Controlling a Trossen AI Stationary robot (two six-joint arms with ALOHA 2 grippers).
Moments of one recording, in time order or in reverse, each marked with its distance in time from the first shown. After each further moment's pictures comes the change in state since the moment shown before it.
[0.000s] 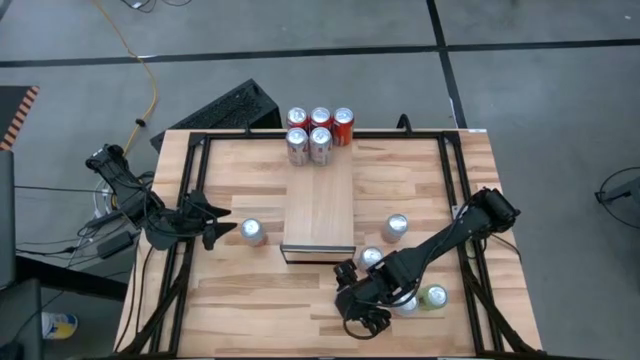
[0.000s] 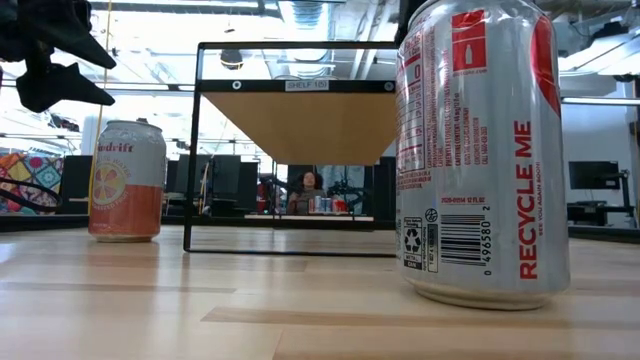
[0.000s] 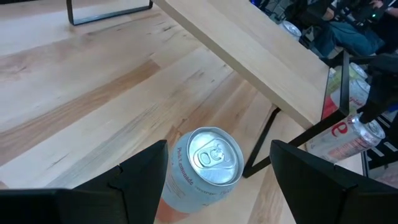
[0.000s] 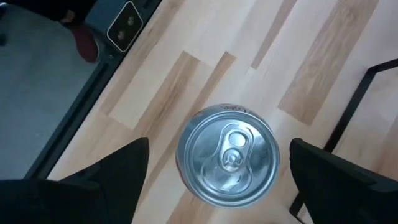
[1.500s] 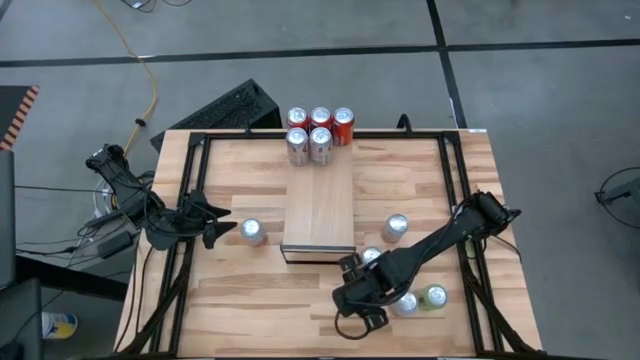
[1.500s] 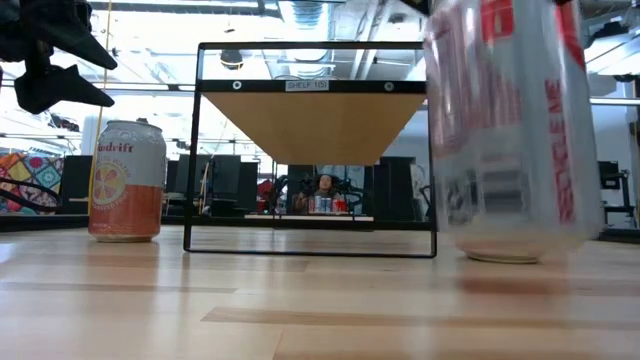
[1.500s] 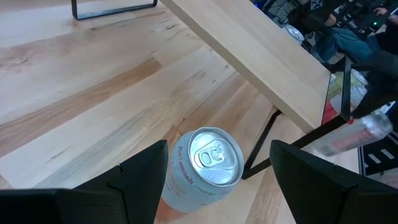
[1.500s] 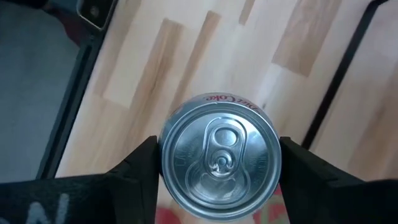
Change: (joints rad) left arm 0.000 0.000 0.000 -0.007 -0.004 -0.046; right arm -0.018 0.050 0.129 -0.220 -0.001 0.145
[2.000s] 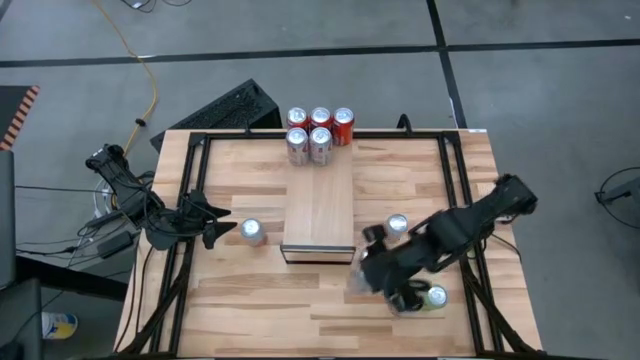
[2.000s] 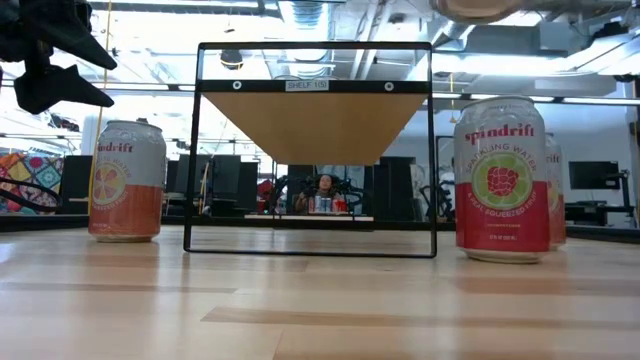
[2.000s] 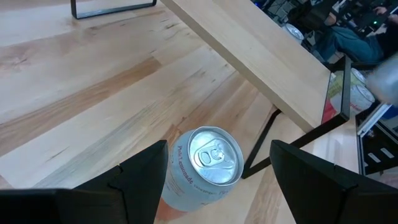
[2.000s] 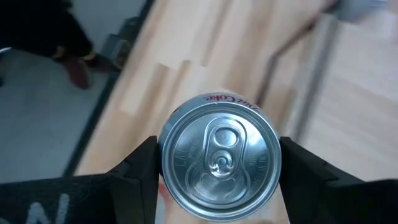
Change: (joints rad) left arm 0.000 0.000 0.000 0.000 0.003 0.000; right arm -0.003 -0.252 0.157 -0.213 0.104 -0.025
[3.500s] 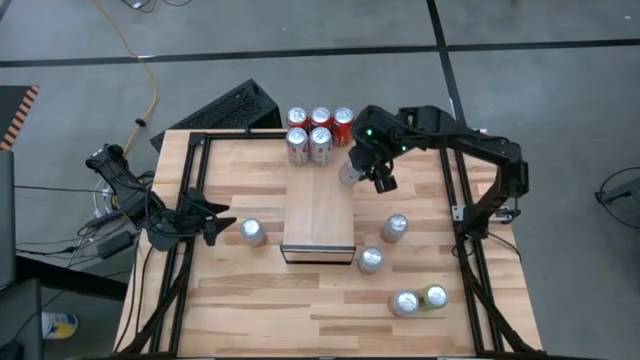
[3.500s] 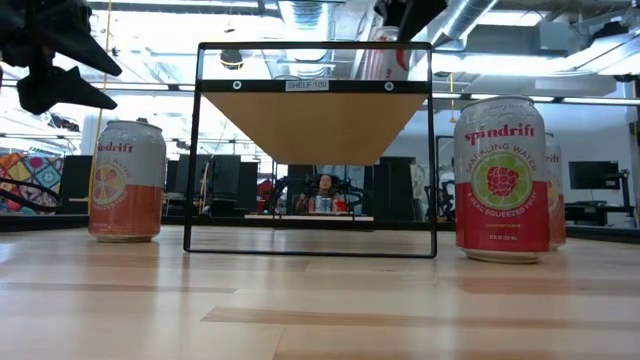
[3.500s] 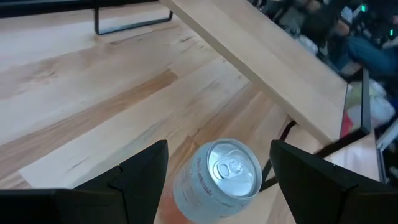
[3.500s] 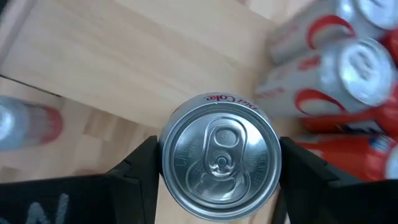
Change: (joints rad) left arm 0.000 0.000 0.000 -0.047 -0.065 -0.021; right arm -0.767 -0.042 0.004 -0.026 -0.147 -0.730
